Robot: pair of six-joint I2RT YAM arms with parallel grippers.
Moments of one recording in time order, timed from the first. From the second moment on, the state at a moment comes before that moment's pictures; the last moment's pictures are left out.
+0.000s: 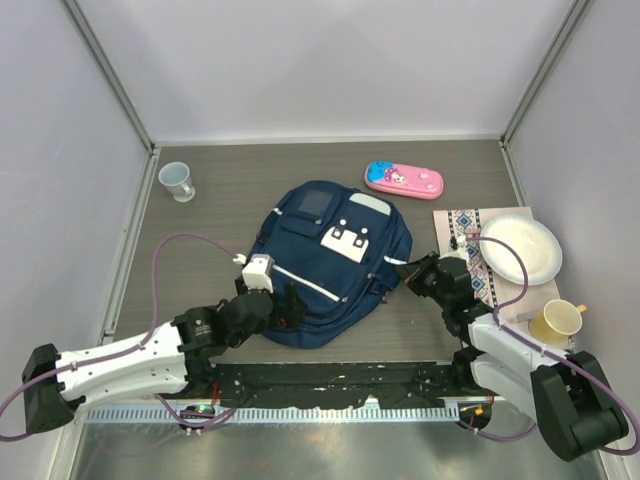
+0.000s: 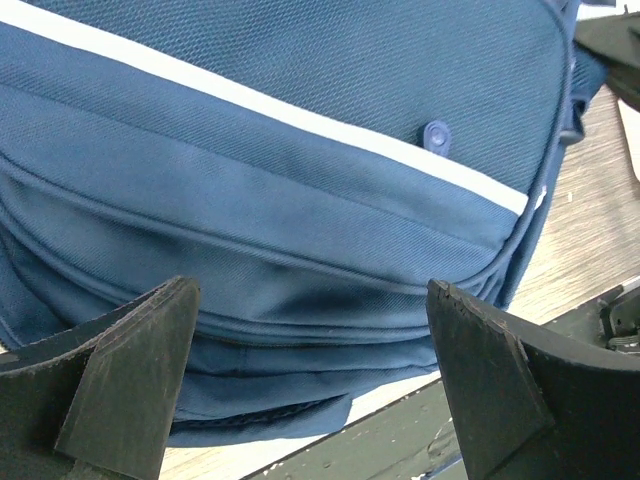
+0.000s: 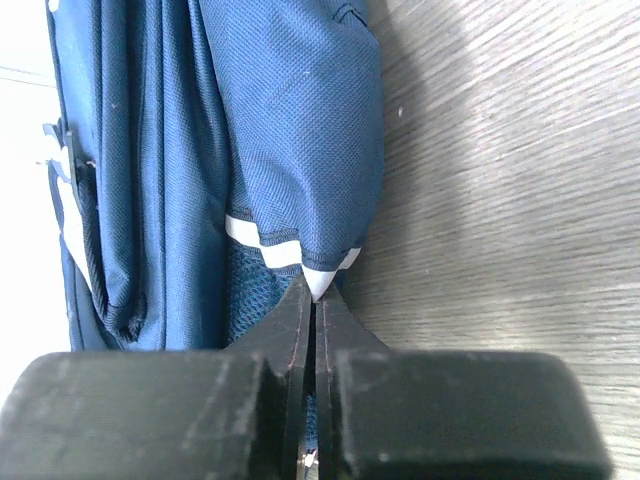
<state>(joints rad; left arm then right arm) -1.14 0.75 0.46 -0.36 -0.49 -0.81 0.33 0.97 0.17 0.35 -0.03 0.99</state>
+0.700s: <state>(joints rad) -1.13 0.78 0.52 -0.39 -0.50 -0.85 0.80 1.04 0.14 0.34 0.30 1.13</state>
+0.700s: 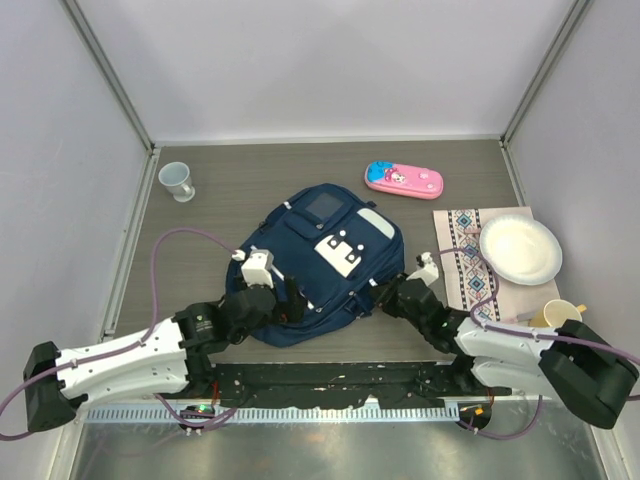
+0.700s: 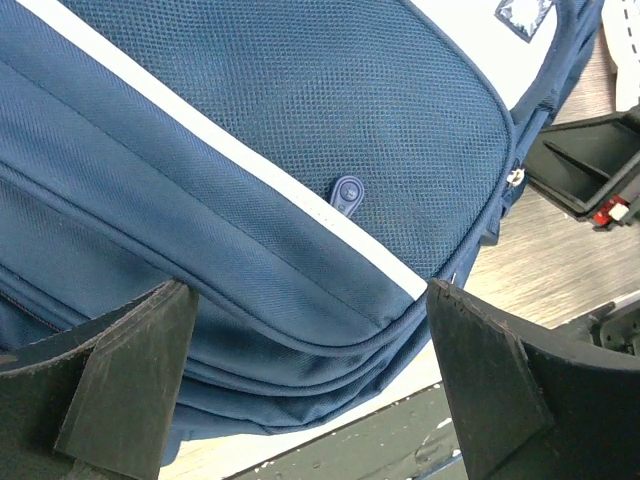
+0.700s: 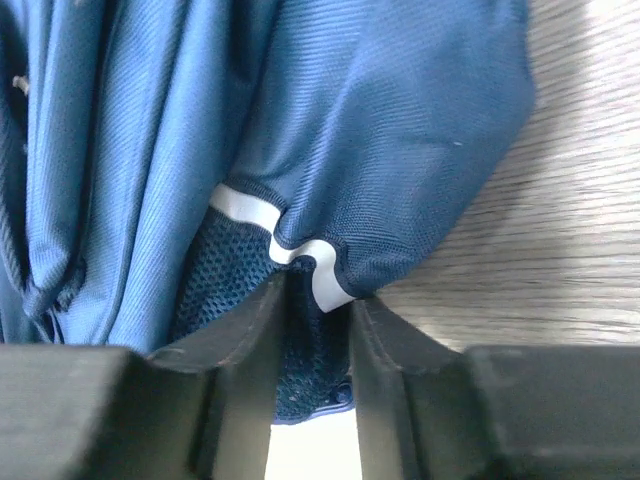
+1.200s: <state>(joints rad) -1.13 0.67 0.52 -0.41 -0.50 -0.84 0.85 0.64 0.31 -0.09 0.39 0.93</state>
